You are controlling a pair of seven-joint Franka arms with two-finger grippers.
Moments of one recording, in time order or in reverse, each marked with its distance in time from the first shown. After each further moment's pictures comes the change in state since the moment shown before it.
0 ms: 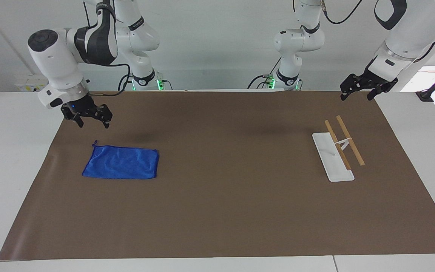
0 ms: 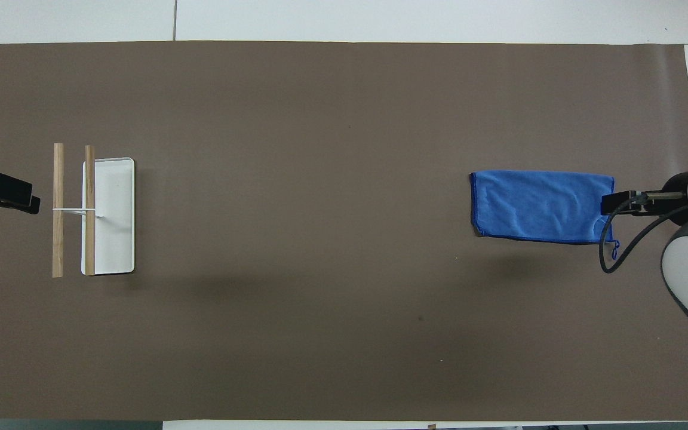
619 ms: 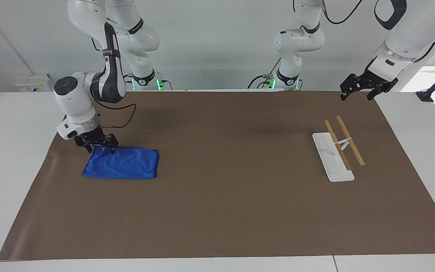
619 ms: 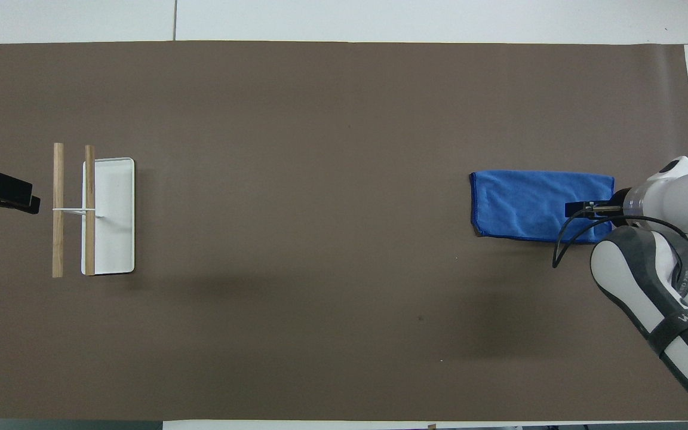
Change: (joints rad) left arm 0.000 0.000 0.000 0.000 0.000 0.000 0.000; right arm -0.034 0.173 0.006 -0.165 0.003 0.400 -0.006
